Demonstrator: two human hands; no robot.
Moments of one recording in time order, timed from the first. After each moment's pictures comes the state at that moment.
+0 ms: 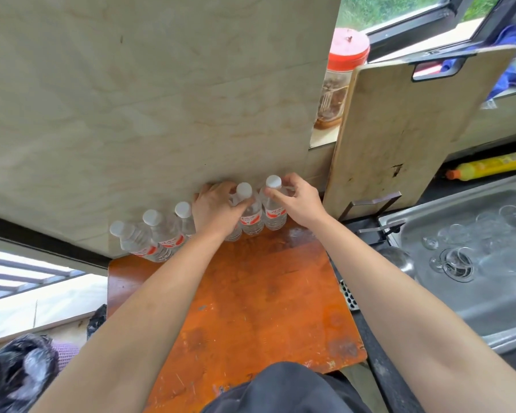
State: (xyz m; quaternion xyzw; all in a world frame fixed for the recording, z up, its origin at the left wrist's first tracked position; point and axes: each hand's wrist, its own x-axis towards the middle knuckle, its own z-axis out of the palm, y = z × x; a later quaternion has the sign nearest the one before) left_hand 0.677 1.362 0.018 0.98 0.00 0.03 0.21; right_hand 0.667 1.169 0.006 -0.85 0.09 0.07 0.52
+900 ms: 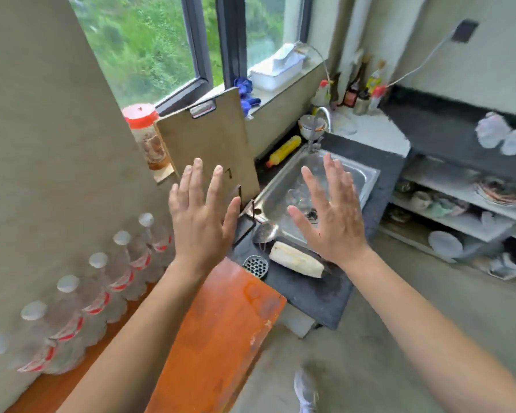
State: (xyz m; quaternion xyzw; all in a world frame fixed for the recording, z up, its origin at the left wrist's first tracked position) left_hand 0.515 1.240 0.129 0.81 -0.44 0.27 0.27; right_hand 0.343 1.060 0.119 -0.91 0.21 -0.34 0.02
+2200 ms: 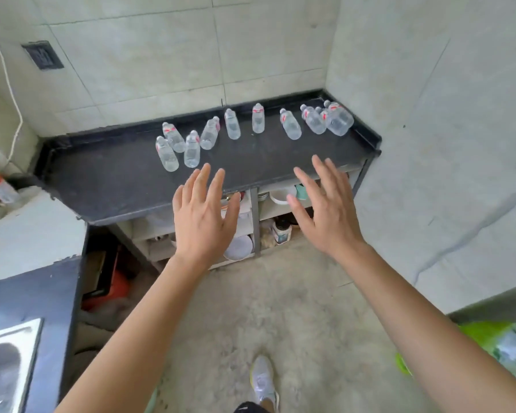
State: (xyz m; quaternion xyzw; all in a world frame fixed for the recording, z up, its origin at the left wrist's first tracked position) left_hand -0.050 0.433 0.104 0.58 -0.75 0.08 0.31; right_hand -0.286 0.450 0.089 -0.71 0.62 -0.32 -0.09
